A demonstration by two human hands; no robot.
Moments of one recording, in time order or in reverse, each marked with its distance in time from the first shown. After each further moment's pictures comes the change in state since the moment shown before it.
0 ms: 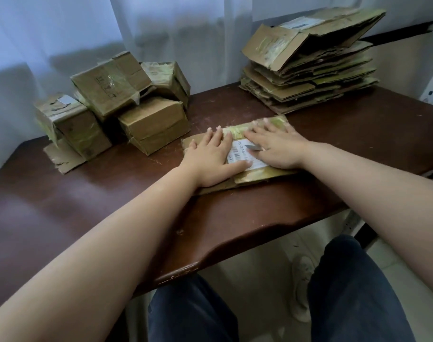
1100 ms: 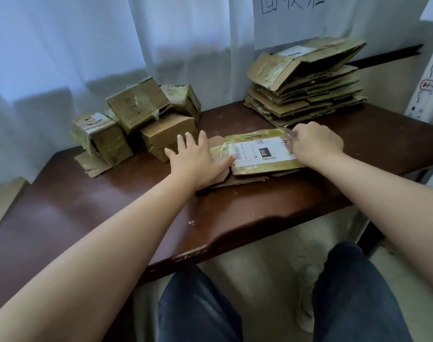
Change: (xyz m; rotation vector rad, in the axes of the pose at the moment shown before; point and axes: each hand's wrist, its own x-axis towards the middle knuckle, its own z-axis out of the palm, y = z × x) left_hand -0.043 -0.002 -0.024 0.051 0.235 -0.345; right_hand -0.051 0.017 -0.017 0.135 0.434 0.403
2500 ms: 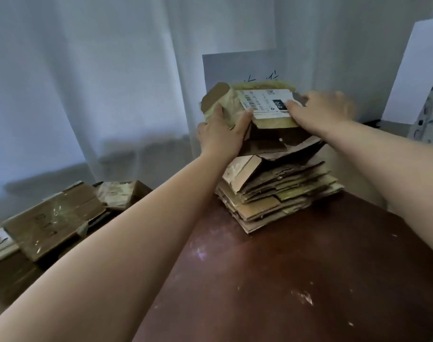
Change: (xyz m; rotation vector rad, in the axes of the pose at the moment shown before) left_hand 0.213 0.181 -0.102 -0.832 0.334 0.155; right_hand 0.238 0.070 -0.124 0.069 0.356 0.142
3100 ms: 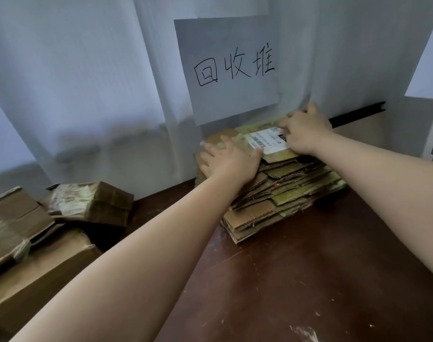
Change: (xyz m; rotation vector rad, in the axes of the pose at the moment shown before) left_hand 0.009 -0.038 0.096 0.469 -0.258 -0.233; right_hand 0.031 0.041 0.106 -0.201 -0.246 -0.228
